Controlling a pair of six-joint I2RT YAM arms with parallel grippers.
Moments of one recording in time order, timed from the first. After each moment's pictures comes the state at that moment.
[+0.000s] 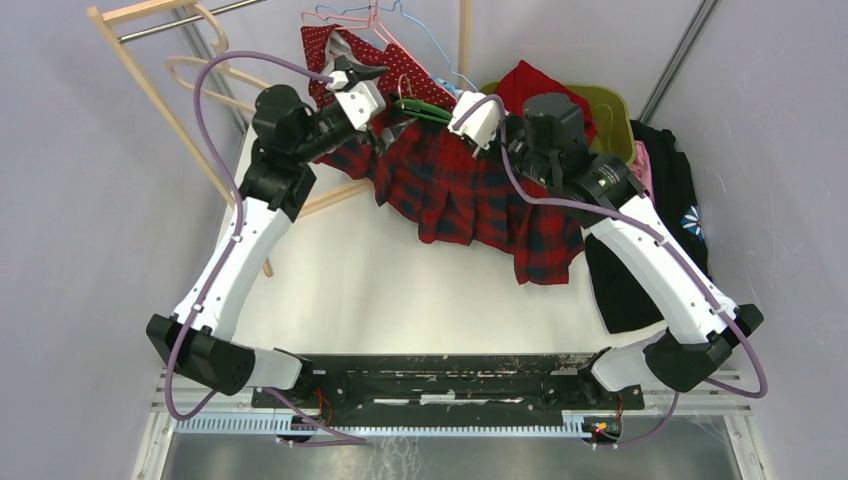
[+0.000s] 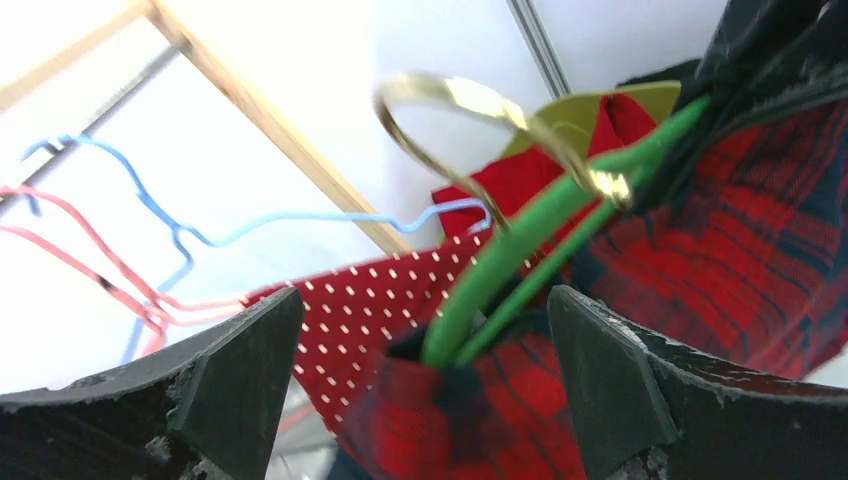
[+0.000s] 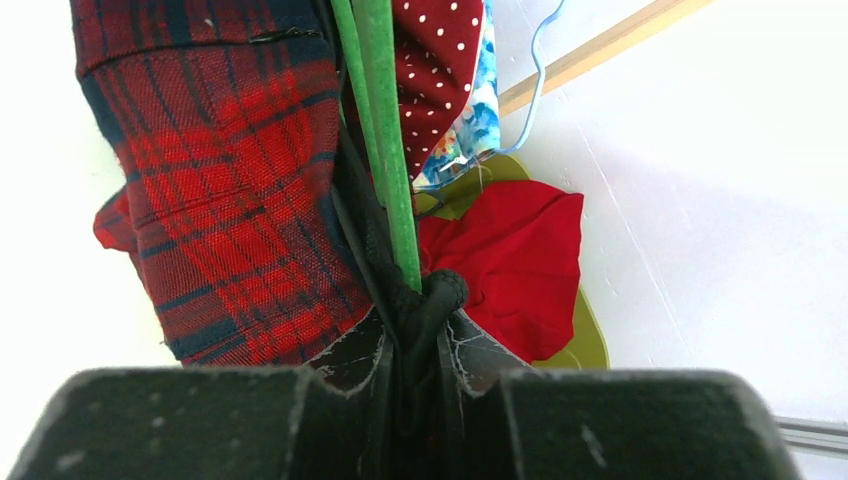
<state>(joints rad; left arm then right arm) -0.36 1.37 1.50 0.00 0.62 0.52 0.66 1.42 1.77 -0.66 0.09 -0.67</state>
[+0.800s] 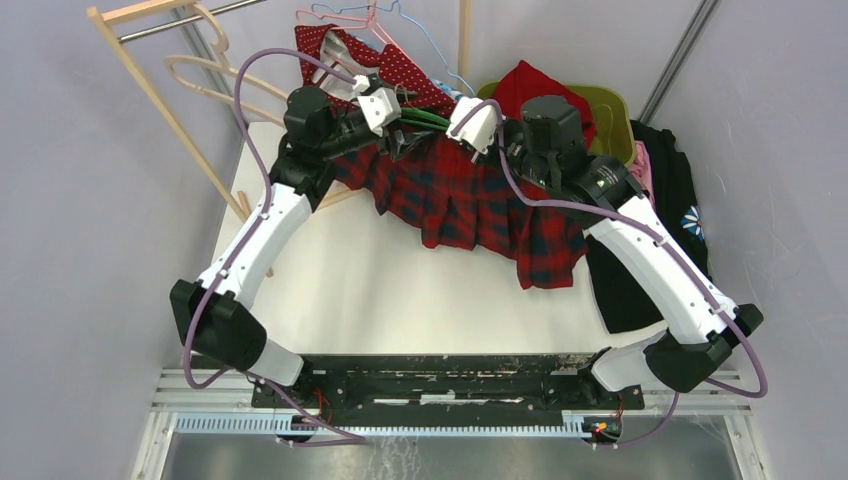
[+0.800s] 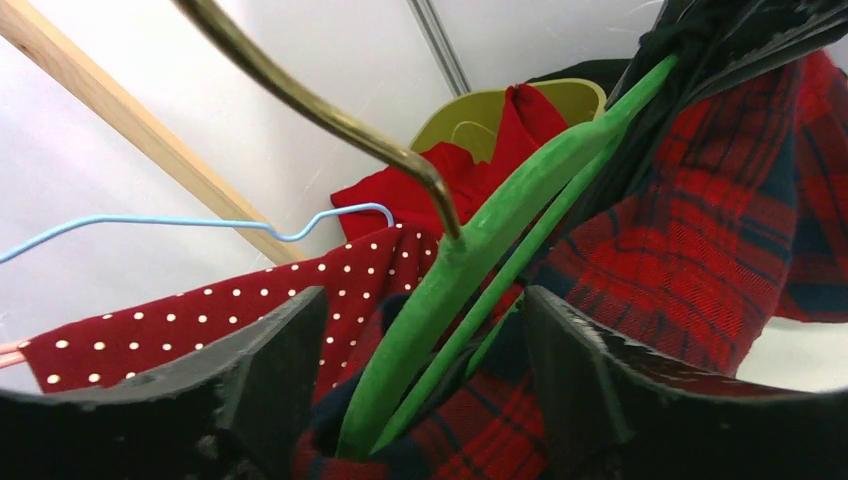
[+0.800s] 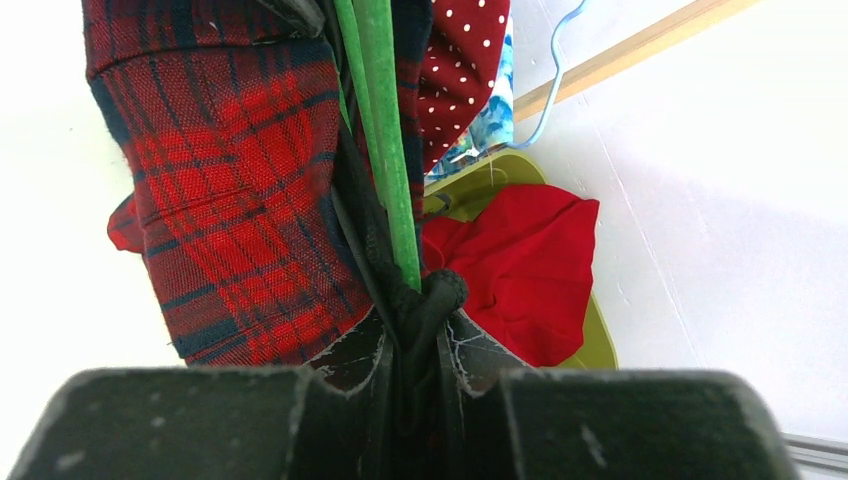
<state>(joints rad) -0.36 1.48 1.47 0.11 0.80 0.43 0.66 1.42 1.75 -0.67 0.05 -0.68</state>
